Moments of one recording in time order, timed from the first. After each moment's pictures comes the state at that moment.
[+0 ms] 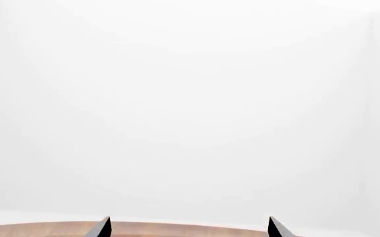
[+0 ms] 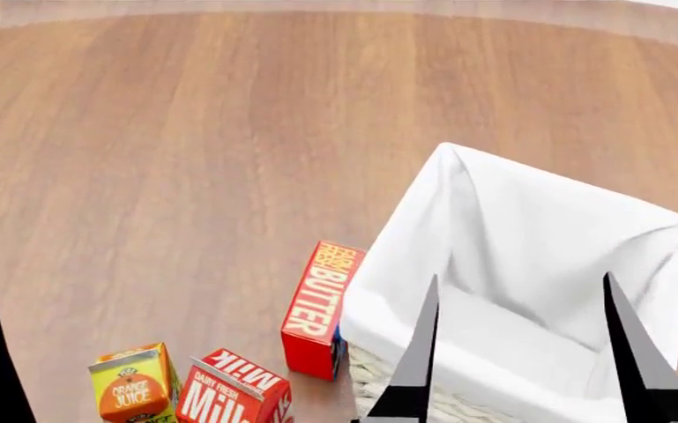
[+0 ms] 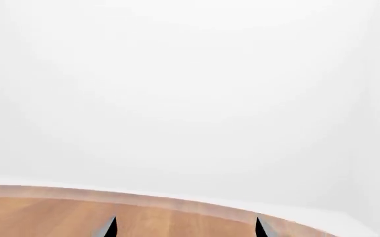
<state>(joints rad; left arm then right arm) 0.06 -0.29 0.10 0.97 -0.31 -0.28 -0.30 0.01 0.27 -0.16 -1.03 0.05 0.57 0.29</state>
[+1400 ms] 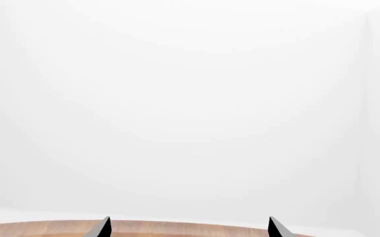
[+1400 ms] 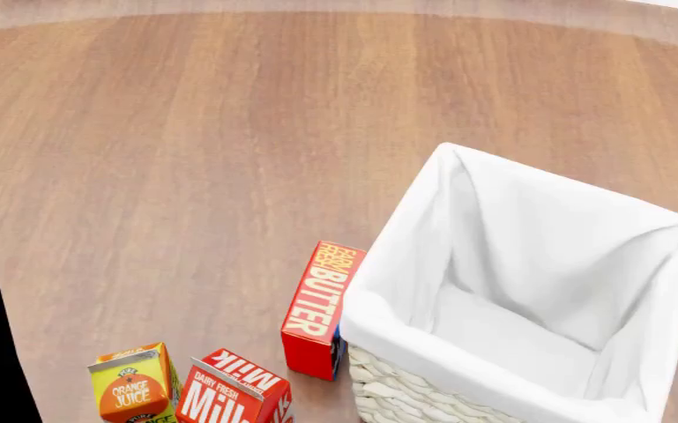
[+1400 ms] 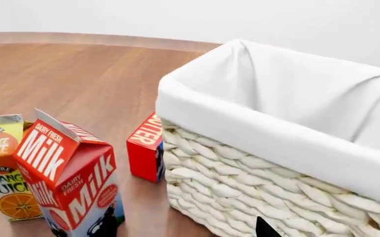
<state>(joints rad) 0.06 -0.33 0.14 0.95 -0.31 -0.24 -0.34 0.04 0.72 -0.92 -0.62 0.48 0.14 0.97</state>
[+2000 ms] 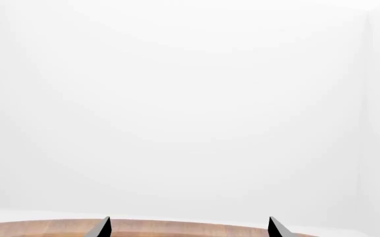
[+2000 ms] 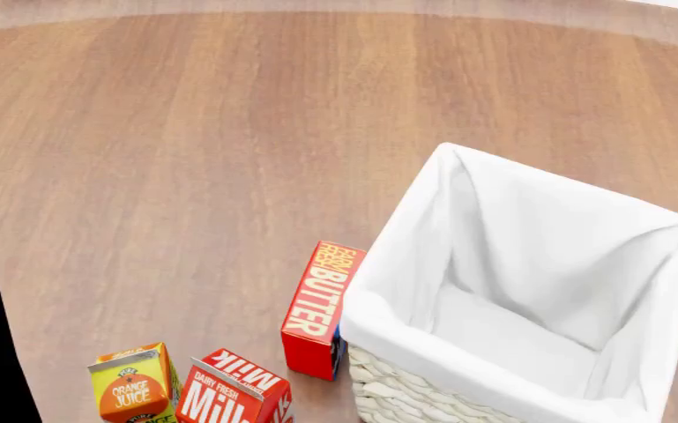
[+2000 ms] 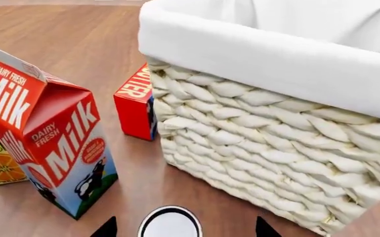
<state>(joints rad) 0.06 -0.34 0.15 0.94 -0.32 -0.23 -0.36 0.01 0.66 -0.91 -0.44 0.55 0.06 0.91</state>
